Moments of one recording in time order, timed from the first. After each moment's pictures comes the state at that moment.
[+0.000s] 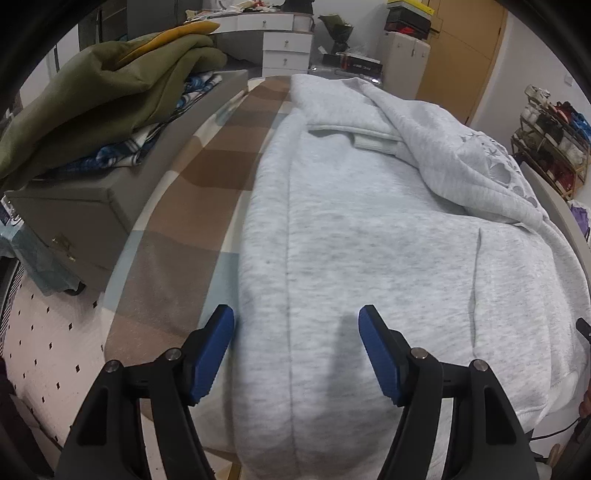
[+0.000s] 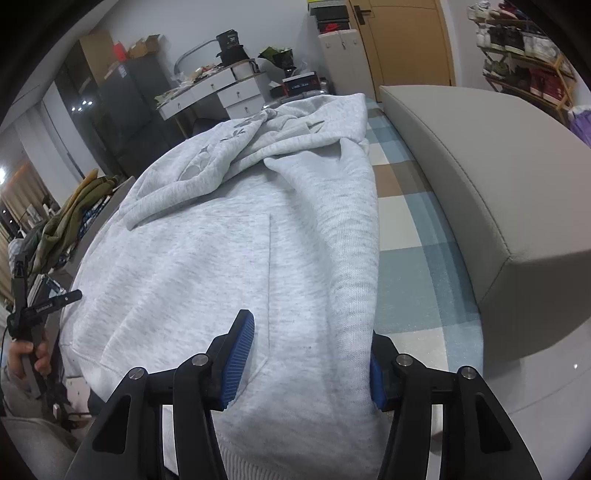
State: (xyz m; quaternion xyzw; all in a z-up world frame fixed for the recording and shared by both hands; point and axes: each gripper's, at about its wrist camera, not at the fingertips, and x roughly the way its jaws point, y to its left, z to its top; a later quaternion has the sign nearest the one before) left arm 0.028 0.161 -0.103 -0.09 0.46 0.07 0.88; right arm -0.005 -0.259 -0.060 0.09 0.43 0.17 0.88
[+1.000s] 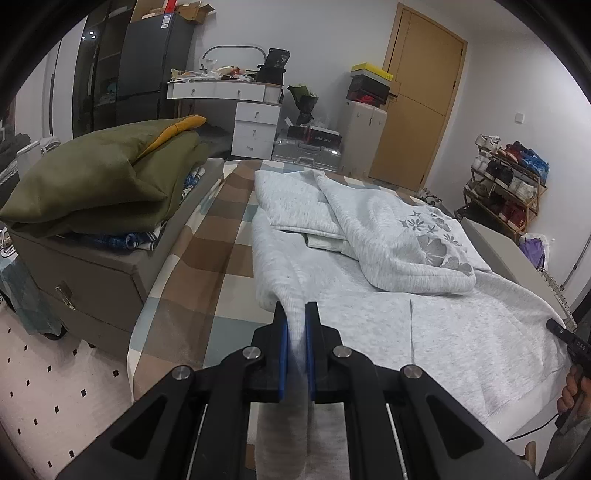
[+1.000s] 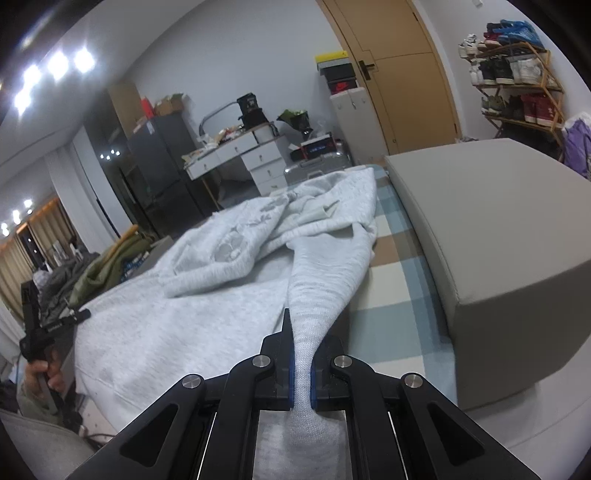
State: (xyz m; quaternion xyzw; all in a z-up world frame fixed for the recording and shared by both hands) left arm -0.004 0.168 -0.035 -0.11 0.32 0.00 0.94; right arm -0.033 -0.285 -0.010 0.14 0.31 0.21 0.92
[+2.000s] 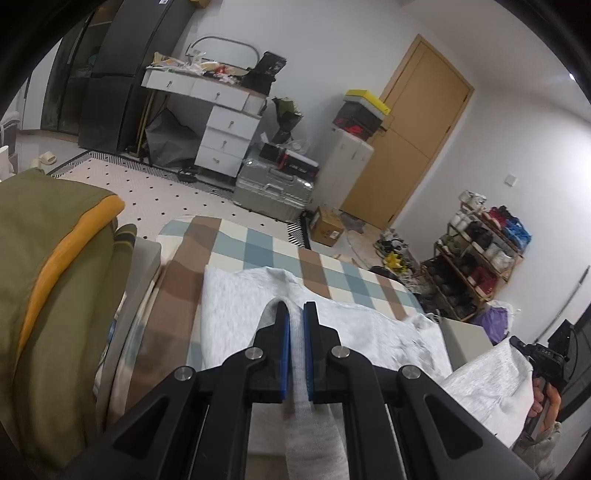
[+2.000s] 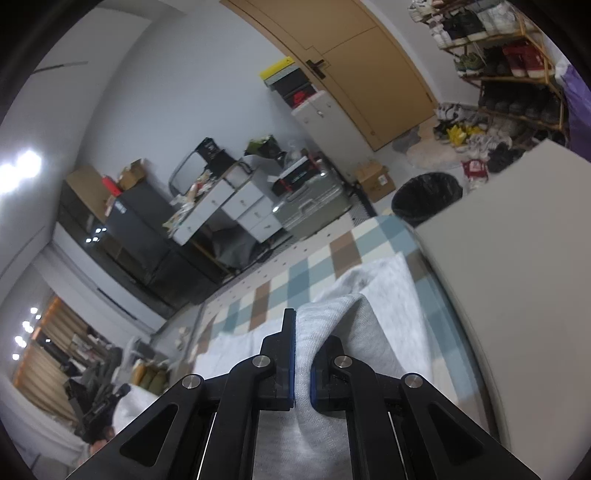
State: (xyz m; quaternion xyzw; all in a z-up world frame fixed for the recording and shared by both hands) left arm 0.198 0.210 0.023 -0.20 0.29 -0.07 0.93; right arm 0.213 -0.263 0.077 0.29 0.32 0.16 0.89
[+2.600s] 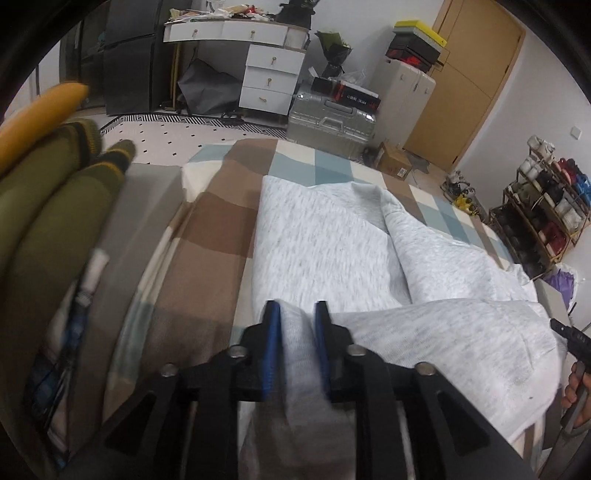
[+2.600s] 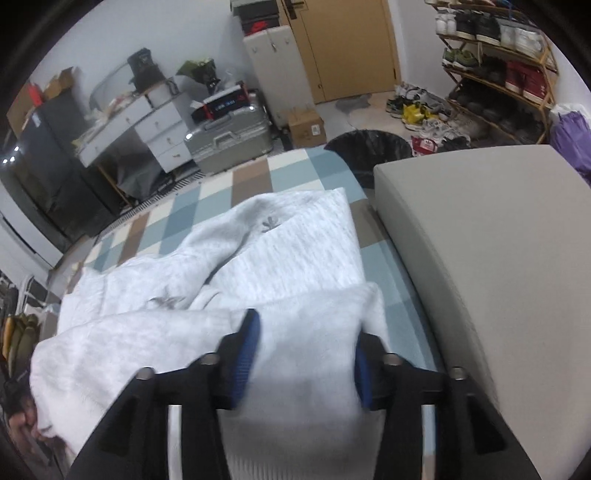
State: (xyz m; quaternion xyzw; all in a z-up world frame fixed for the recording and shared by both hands) left arm 0.216 0.211 -0.049 -0.15 0.41 0.02 0.90; right arm 0.281 -0.221 -0.016 0.13 0.45 0.04 0.88
